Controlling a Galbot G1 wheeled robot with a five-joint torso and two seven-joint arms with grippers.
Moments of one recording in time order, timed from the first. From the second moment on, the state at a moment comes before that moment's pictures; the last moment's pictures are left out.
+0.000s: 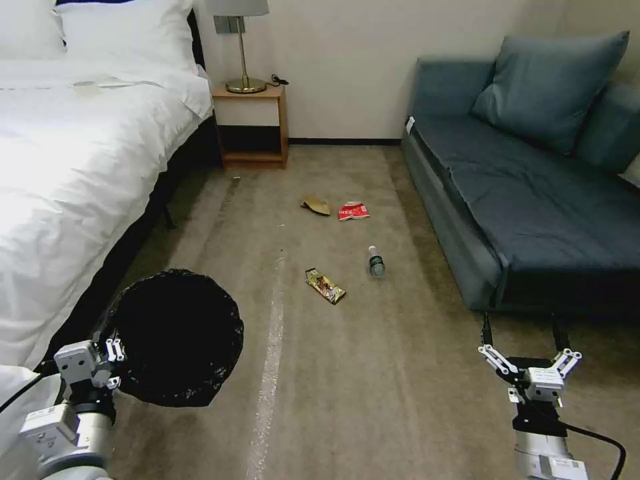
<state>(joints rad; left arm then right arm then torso) 1.76 -1.44 -0.85 -2.32 -0.28 0.18 -0.18 -1.69 1.54 0.82 1.98 -0.05 0.60 -0.01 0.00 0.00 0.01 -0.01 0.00</state>
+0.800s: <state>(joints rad) 1.75 -1.45 -0.84 -2.29 -0.29 0.17 -0.16 -1.69 1.55 0.83 1.97 -0.06 0.61 -0.03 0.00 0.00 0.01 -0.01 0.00</state>
